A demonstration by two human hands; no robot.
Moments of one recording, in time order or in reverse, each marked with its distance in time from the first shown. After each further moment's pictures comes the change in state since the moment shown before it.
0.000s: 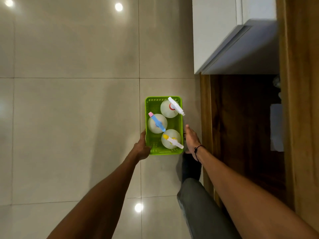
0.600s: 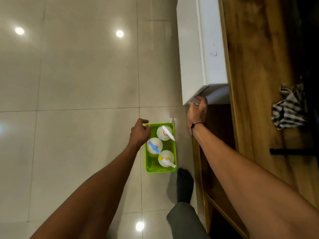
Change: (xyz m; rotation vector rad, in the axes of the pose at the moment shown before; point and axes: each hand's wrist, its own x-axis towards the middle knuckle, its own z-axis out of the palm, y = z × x) left_hand -0.051 0.171 -0.094 -0.119 0.332 0.179; right_hand -0.095 -0.229 -0.058 0.295 0.441 -0.534
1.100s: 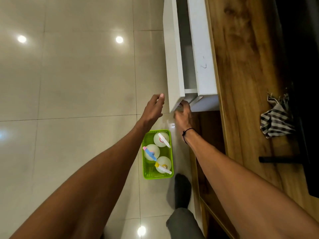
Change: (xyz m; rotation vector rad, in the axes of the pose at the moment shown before) left_hand 0.010 0.143 0.002 -0.338 -0.184 0.175; right_hand -0.012 -0.027 0.000 -0.174 -0.297 0.015
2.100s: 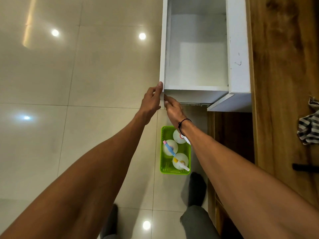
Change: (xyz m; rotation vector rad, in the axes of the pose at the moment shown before) left_hand -0.015 -0.007 -0.087 -0.060 0.209 -0.050; right_hand -0.031 -0.035 0.095 -0.027 -0.406 -0.104
